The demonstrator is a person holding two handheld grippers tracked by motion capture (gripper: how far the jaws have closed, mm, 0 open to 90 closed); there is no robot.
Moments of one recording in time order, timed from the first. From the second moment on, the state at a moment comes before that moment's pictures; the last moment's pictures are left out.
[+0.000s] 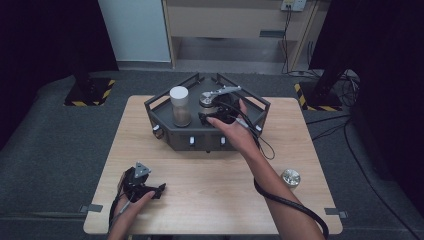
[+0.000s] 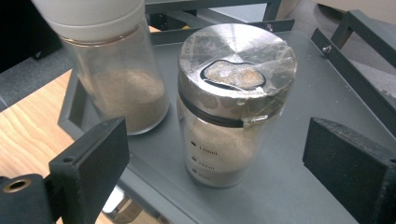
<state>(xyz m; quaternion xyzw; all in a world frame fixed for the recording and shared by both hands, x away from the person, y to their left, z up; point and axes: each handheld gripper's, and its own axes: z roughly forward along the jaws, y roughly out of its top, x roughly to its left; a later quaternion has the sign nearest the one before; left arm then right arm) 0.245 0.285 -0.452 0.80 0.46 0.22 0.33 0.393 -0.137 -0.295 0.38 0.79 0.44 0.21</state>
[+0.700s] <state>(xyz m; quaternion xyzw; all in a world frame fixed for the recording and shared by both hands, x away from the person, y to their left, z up) 0.245 0.285 -0.452 0.80 0.46 0.22 0.33 0.375 -0.150 -0.285 0.36 0.80 0.44 0.21</state>
